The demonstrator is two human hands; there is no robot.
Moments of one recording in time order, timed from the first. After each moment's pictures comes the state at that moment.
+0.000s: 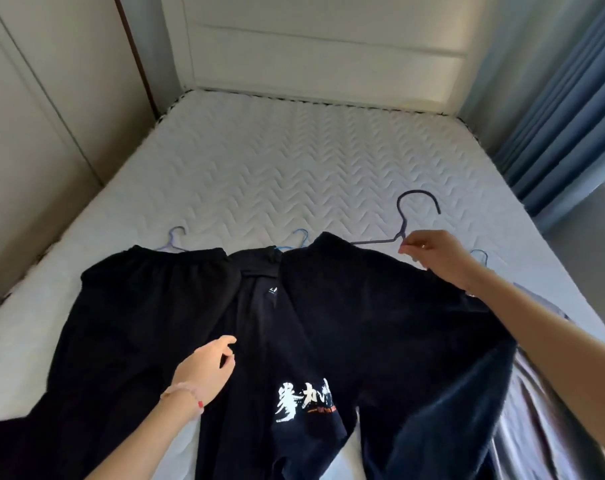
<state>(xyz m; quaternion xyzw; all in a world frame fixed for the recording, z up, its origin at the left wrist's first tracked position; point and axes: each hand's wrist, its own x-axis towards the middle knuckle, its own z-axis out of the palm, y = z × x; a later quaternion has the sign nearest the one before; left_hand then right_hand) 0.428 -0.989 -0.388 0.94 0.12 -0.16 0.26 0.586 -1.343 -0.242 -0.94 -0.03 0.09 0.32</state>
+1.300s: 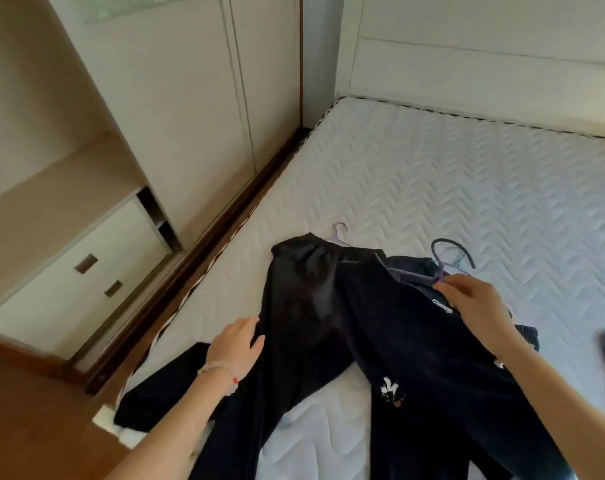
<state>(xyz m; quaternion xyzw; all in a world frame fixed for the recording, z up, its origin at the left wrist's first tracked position) 0.293 -0.691 -0.341 0.95 0.22 -0.11 0.21 0.459 -1.018 -0.238 -0.90 -0.08 0.09 0.41</state>
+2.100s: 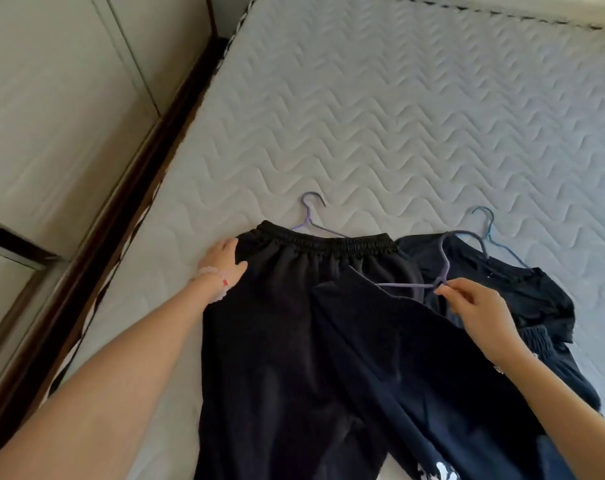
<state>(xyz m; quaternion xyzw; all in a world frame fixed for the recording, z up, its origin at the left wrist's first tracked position) 0.674 -0.556 -0.571 0.93 0.17 -0.20 0.24 0.645 -0.952 -0.479 -0.93 0.05 0.10 0.36</state>
